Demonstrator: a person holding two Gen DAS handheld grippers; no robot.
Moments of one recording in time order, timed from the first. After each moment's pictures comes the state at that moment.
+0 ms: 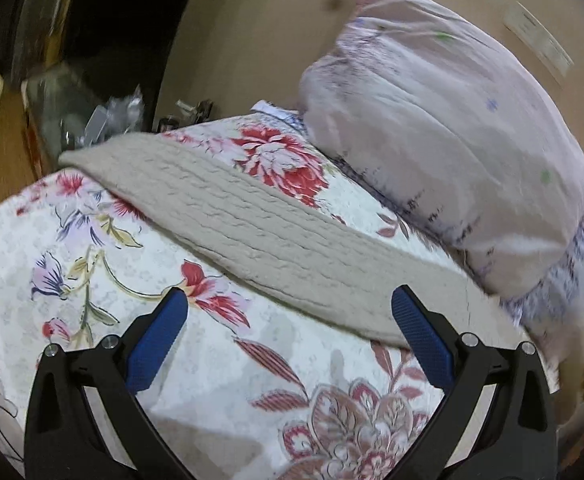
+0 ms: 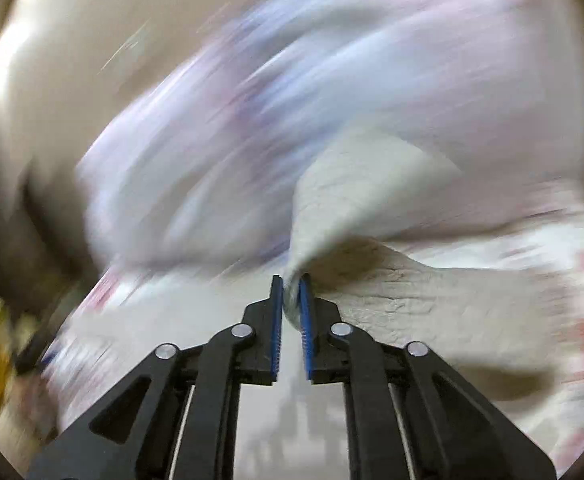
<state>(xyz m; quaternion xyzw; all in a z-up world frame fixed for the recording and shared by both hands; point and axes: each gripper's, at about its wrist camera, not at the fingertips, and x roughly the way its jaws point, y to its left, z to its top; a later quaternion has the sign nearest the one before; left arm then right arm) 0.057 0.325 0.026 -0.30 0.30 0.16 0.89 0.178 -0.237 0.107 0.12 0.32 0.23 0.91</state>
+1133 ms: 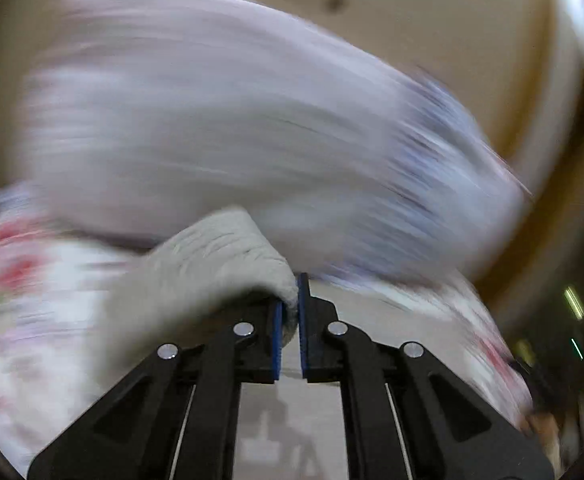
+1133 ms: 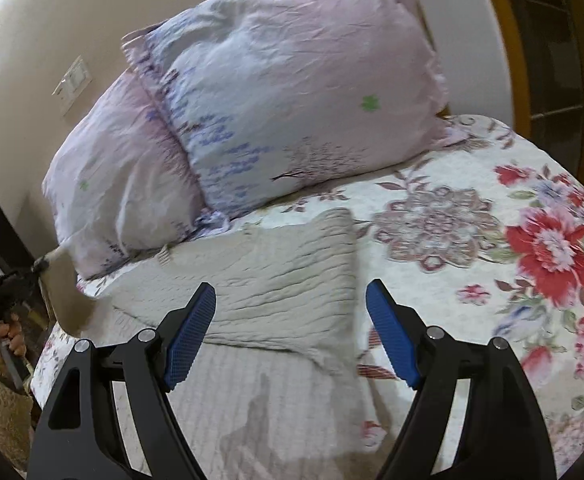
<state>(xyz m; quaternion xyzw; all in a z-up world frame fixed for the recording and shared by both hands) 0.163 0.088 0.131 -0.13 0.29 -0.21 0.92 0.119 -0.379 0.066 0.20 0.32 0.08 0.92</state>
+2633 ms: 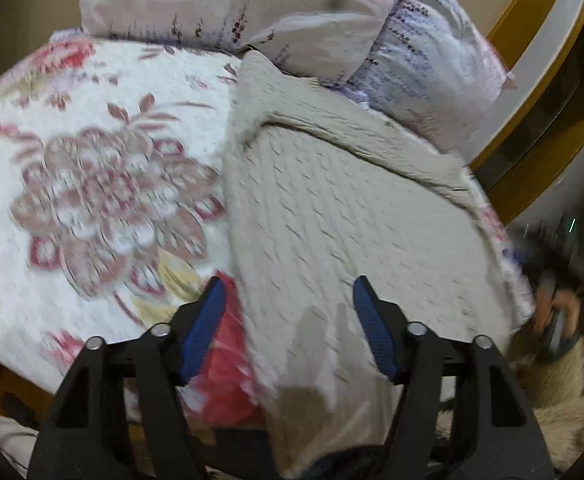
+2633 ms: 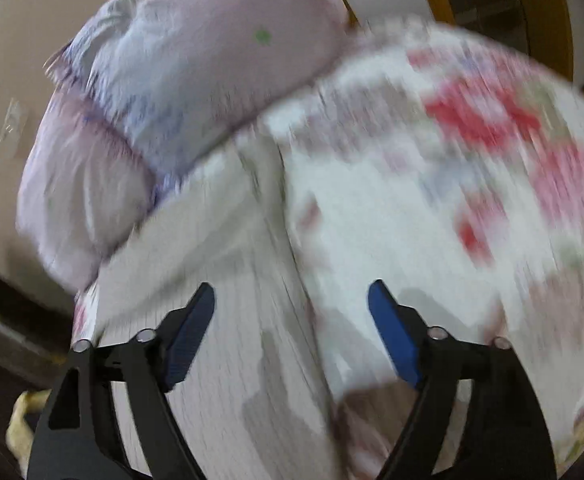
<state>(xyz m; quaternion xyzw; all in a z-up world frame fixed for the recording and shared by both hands) -0.016 0.137 0.014 -0.18 0.43 -0.15 0.87 0.058 -0.425 0.018 0.32 0.43 0.04 0.85</state>
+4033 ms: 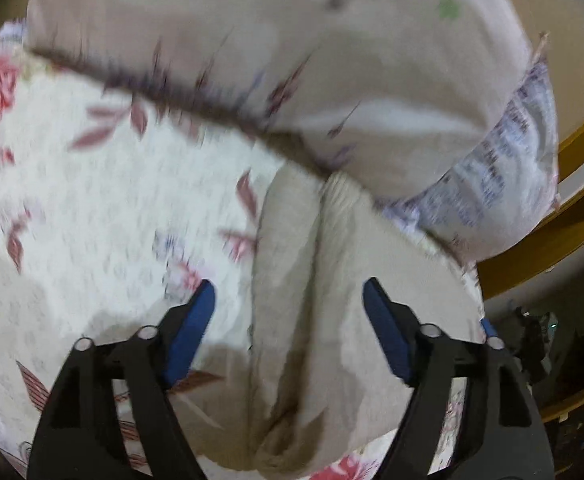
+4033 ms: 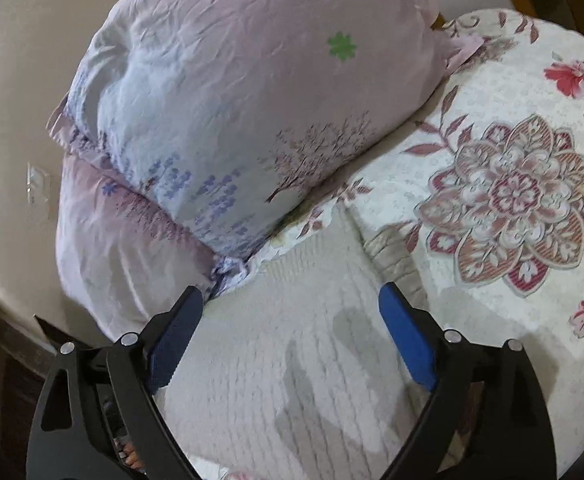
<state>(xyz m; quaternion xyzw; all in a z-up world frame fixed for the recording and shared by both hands) 0.225 0.174 0.025 -0.28 0.45 -0.13 0.84 0.231 -0.399 0.034 0.40 0.35 0.12 0.84</state>
